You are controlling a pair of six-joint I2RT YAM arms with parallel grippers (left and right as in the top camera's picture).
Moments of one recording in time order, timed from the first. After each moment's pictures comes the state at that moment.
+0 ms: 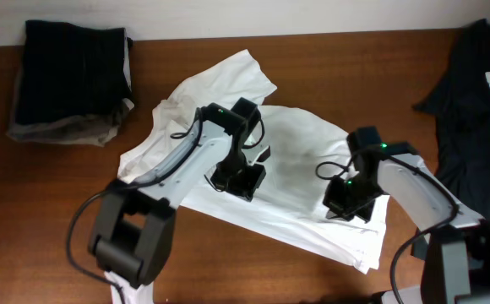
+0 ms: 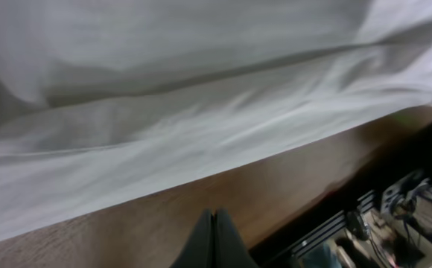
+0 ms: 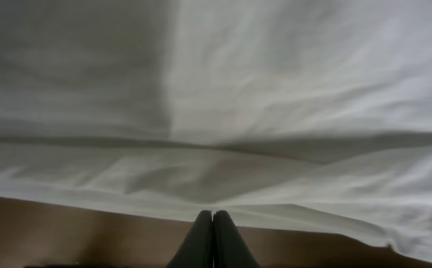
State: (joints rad) left arm -0.56 2.00 1.55 -1.24 0.39 -0.07; right arm 0.12 1.61 0.95 -1.03 -0.36 0.59
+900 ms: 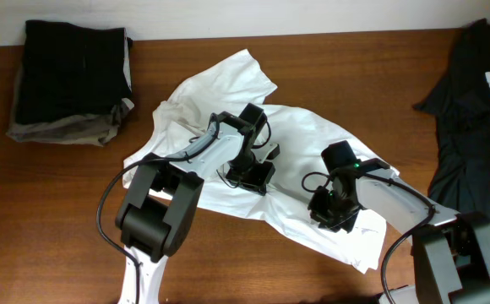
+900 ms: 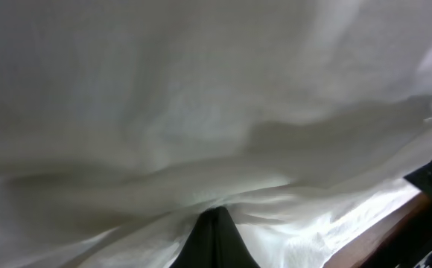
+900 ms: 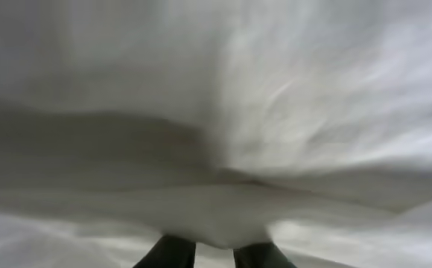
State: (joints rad) left arm -0.56 2.20 1.55 -0.96 0.46 -0.07; right arm 0.24 1.62 0.81 -0.80 -0.27 0.79
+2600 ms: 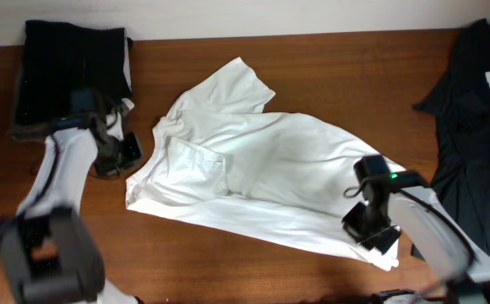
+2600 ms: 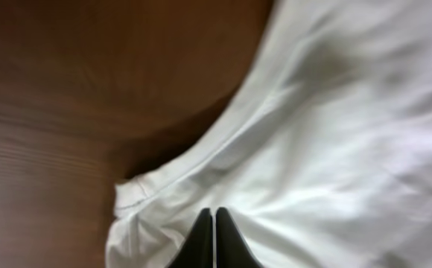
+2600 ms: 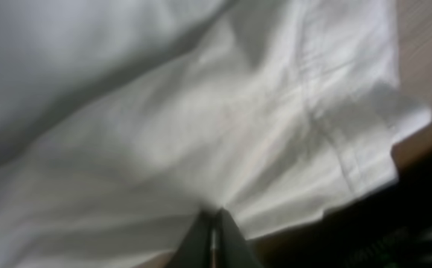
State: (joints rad) left arm 0.15 1.78 1.30 -0.90 0.19 -0.19; right arm 0.09 1.38 0.77 -1.12 -0.04 0.93
